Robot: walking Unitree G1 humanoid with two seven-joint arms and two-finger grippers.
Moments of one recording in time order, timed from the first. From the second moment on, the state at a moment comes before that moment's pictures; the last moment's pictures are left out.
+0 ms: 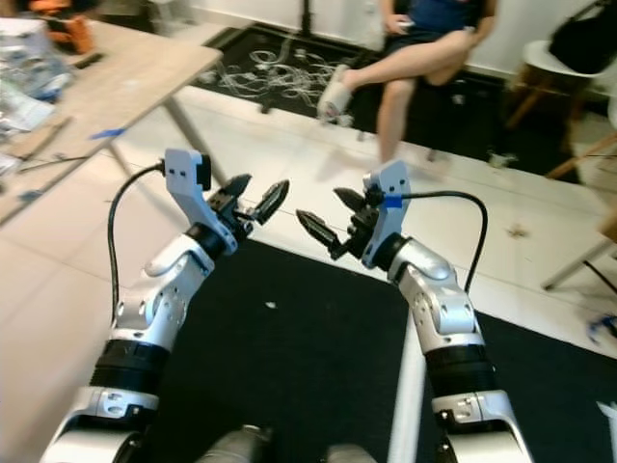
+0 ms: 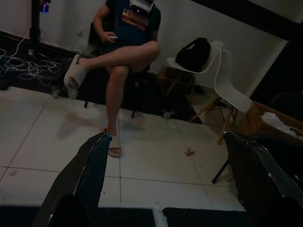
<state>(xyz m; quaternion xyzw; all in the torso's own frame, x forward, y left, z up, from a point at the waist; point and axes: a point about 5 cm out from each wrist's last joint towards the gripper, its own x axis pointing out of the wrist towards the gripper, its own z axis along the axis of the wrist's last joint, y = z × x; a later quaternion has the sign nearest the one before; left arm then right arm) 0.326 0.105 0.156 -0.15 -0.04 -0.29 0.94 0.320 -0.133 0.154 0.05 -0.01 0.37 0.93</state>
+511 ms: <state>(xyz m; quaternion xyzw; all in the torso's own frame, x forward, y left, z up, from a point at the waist) 0.327 0.107 0.157 -0.15 -0.05 -0.29 0.94 0.321 -0.129 0.157 0.05 -0.02 0.37 0.93</state>
